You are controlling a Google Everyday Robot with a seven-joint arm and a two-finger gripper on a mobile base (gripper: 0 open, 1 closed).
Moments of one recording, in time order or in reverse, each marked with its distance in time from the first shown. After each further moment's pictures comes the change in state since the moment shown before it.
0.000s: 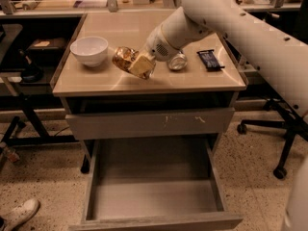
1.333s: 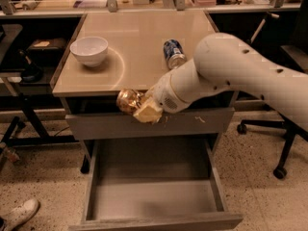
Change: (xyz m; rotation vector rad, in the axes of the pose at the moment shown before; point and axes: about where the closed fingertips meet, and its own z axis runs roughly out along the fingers) arm 0.068 0.124 -0.005 0.024 0.023 0.024
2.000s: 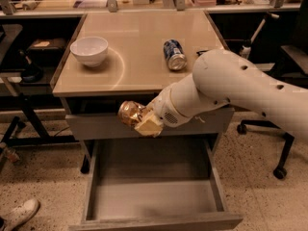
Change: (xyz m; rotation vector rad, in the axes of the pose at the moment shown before) arm 0.023 0.023 0.008 -0.001 0.035 0.021
